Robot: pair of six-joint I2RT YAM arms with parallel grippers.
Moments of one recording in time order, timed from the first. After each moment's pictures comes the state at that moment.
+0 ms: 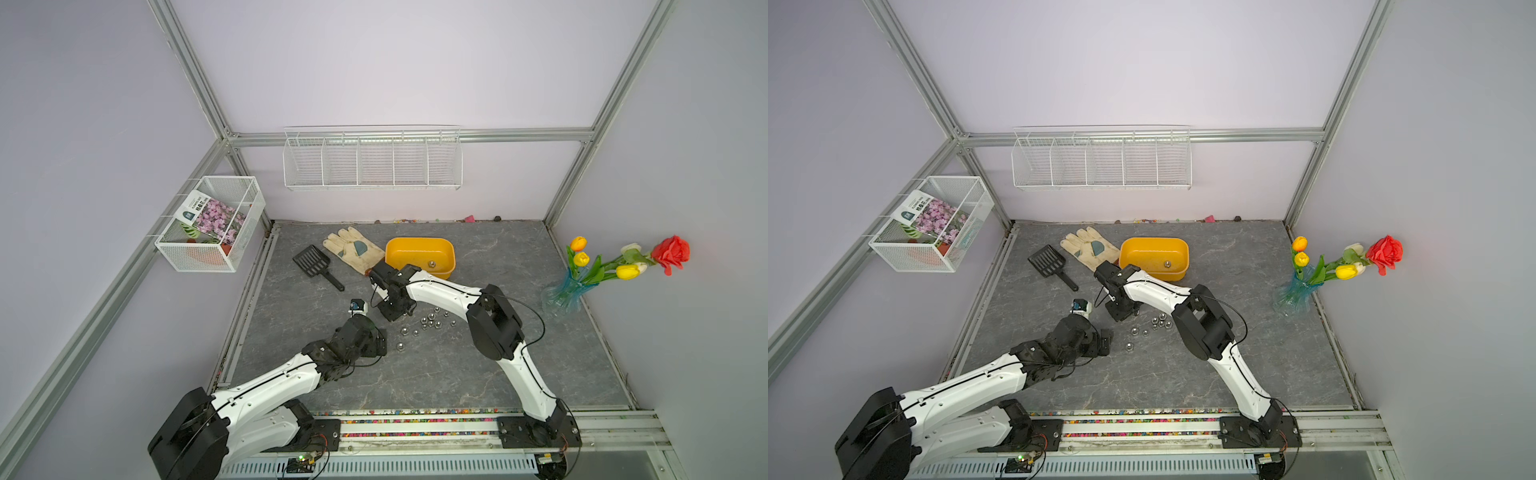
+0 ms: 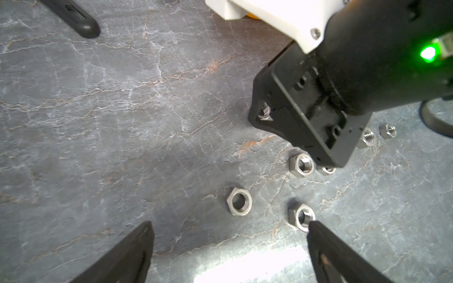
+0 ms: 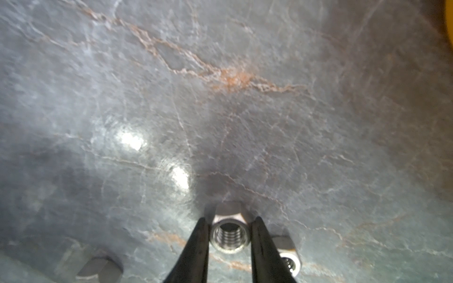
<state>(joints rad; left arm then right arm) -0.82 1.07 0.48 -0.24 -0.23 -0.59 0.85 2.33 1.92 -0.95 0.02 0.15</state>
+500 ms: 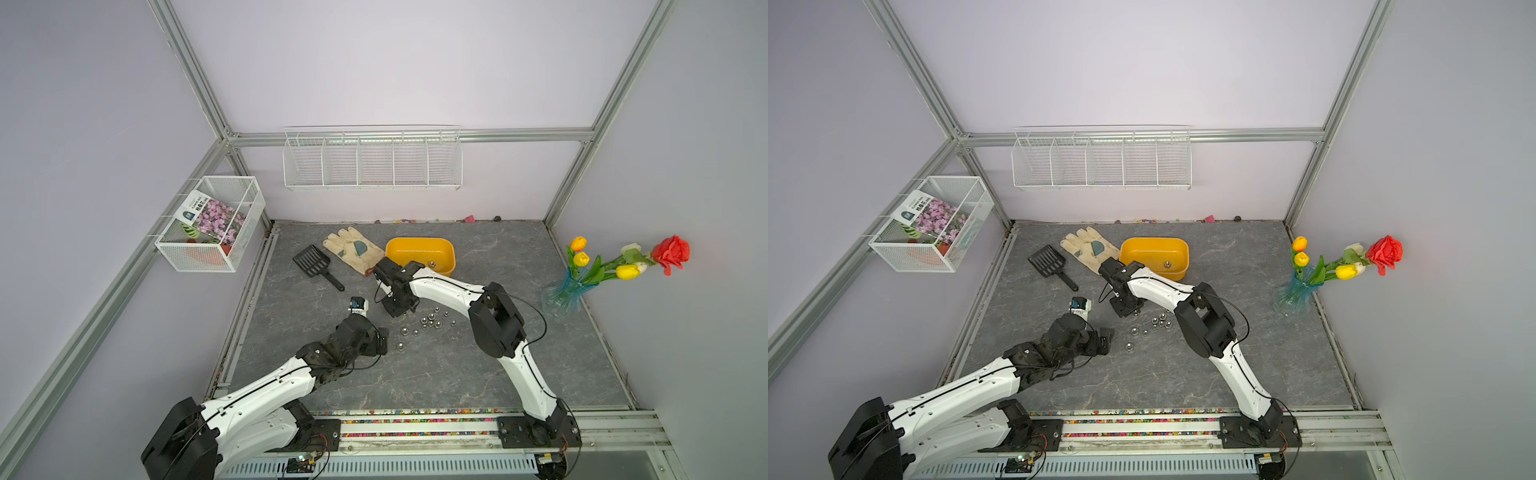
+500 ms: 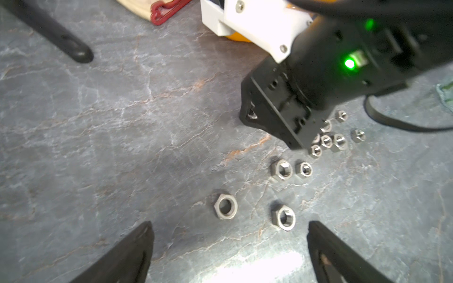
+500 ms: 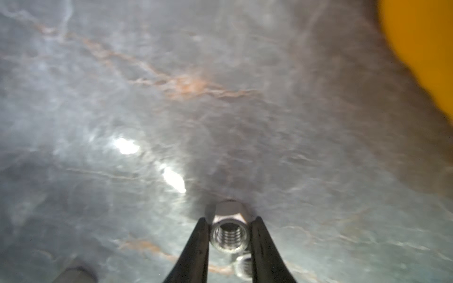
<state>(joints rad) -0.83 1.01 0.48 -0.21 -0.20 -0.54 0.81 2.32 1.92 -0.95 0.05 0.16</state>
